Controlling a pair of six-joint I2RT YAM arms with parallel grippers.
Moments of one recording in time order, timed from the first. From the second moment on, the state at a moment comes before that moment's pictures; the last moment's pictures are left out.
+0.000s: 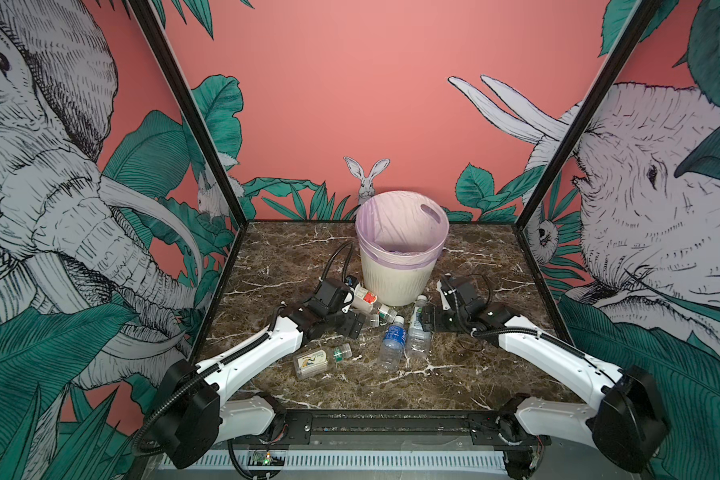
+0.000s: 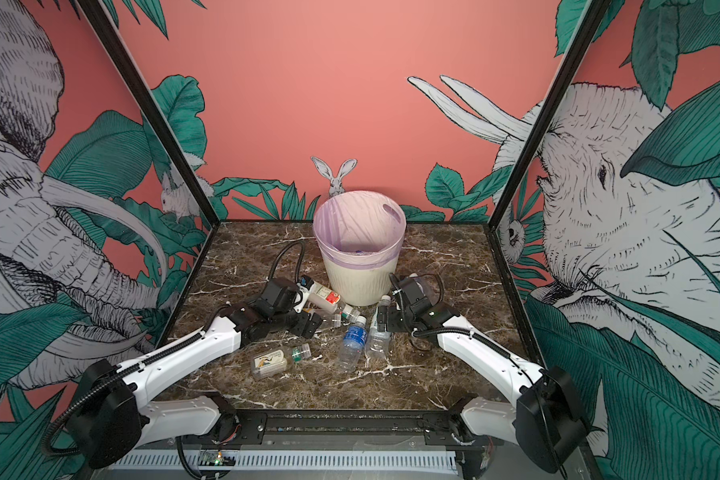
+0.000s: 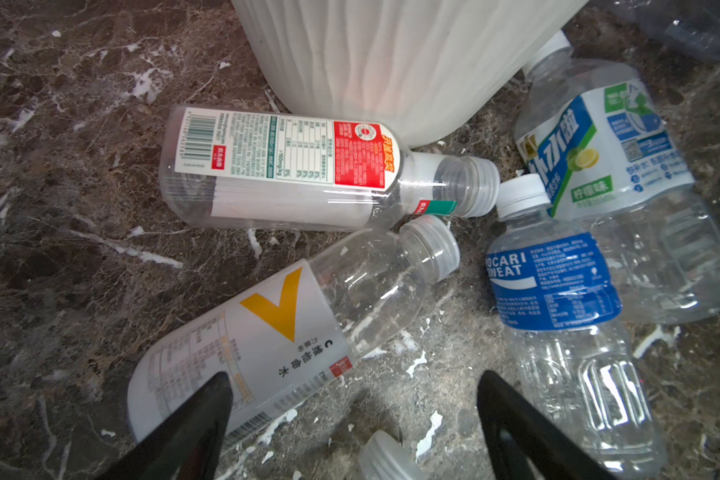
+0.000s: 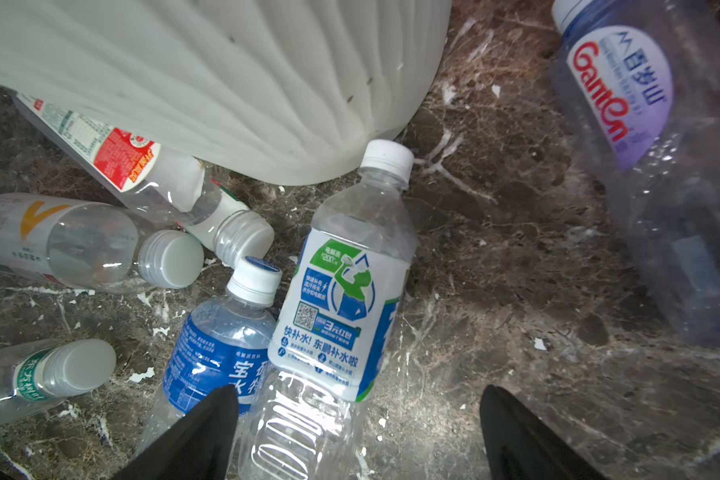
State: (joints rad) left arm -0.66 1.23 0.80 -0.48 -0.01 -0.13; right arm 0.63 1.25 0.82 -0.56 0.02 0.54
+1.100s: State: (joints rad) left arm -0.54 1.19 0.70 -0.40 0.05 -0.16; right arm 0.69 1.44 0.82 -0.54 0.11 0.53
